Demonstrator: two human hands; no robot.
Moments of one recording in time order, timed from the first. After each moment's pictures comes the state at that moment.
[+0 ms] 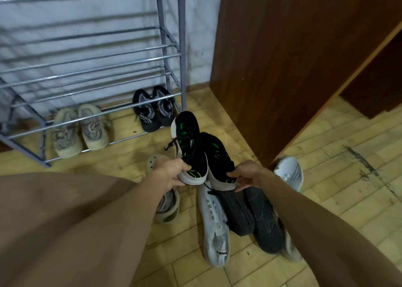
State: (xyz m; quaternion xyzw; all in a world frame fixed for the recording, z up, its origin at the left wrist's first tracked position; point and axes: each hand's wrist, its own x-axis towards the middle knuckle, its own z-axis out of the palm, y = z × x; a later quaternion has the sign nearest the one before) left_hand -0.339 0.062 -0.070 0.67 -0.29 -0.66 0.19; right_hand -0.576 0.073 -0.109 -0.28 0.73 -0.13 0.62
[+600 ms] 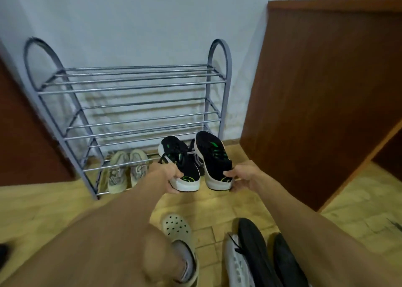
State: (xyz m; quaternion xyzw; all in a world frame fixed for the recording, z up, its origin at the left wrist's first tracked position) left_hand -0.241 0.032 0.052 0.70 -0.25 -0.58 0.33; right_hand -0.463 0.006 0.032 -0.39 0.68 -0.28 0.56
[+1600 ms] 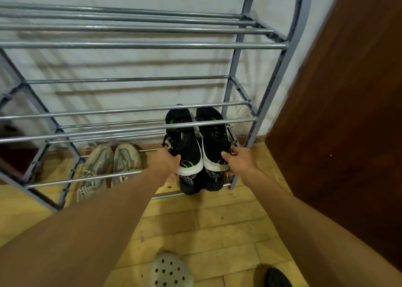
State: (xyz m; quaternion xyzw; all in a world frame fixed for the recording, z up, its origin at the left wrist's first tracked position) left_hand -0.213 -0.184 -0.069 0.76 -0.36 -0.47 0.29; right_hand -0.403 -0.227 -0.100 -0.47 0.70 -0.30 0.44
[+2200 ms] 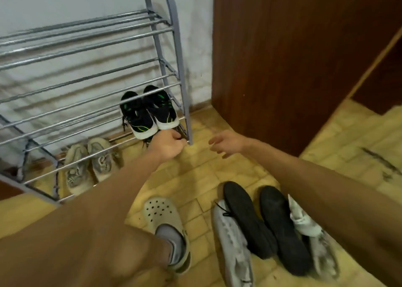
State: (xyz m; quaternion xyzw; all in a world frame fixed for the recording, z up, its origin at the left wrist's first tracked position) left_hand -0.324 -0.026 0.021 0.65 -0.62 -0.40 0.17; right_hand -0.521 -0.026 -0.019 -0.60 0.65 -0.10 0.44
